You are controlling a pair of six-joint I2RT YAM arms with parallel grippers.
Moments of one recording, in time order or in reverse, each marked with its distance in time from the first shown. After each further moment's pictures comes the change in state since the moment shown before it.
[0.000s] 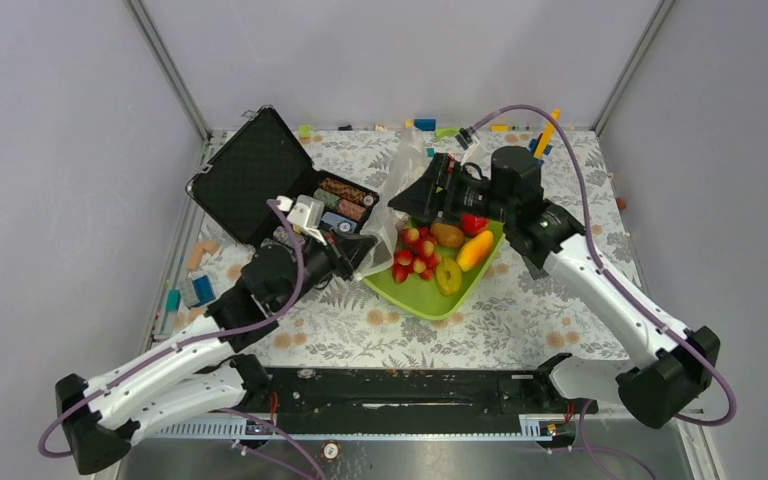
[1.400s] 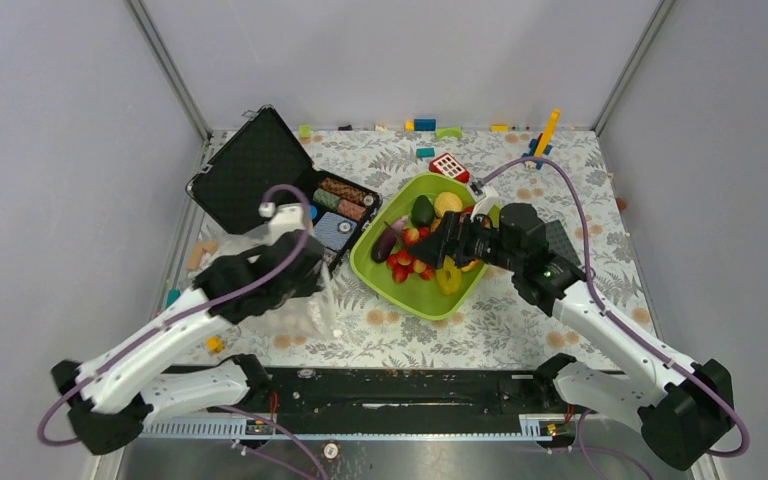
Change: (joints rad) left arm -0.002 0.069 0.411 -1.282 -0.402 -0.389; right arm 0.003 -0.254 -0.446 0.161 0.115 -0.254
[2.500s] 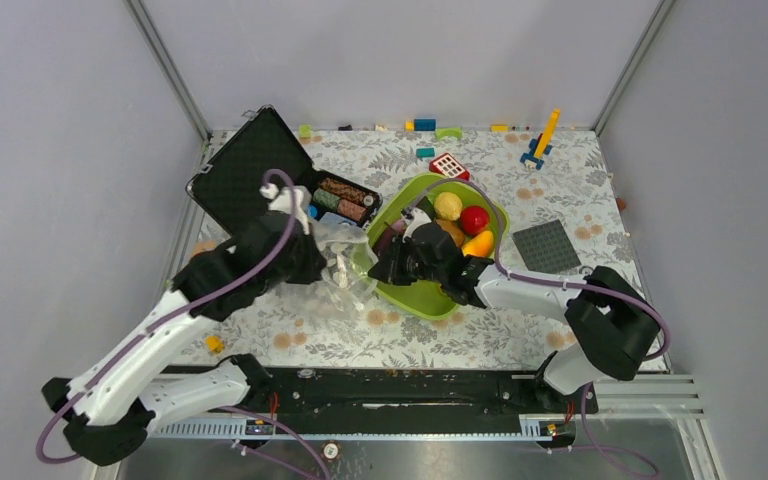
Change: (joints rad) left arm 0.095 0.061 0.032 0.230 0.335 0.235; right arm 0.299 0.504 0.033 0.279 0.301 0.185
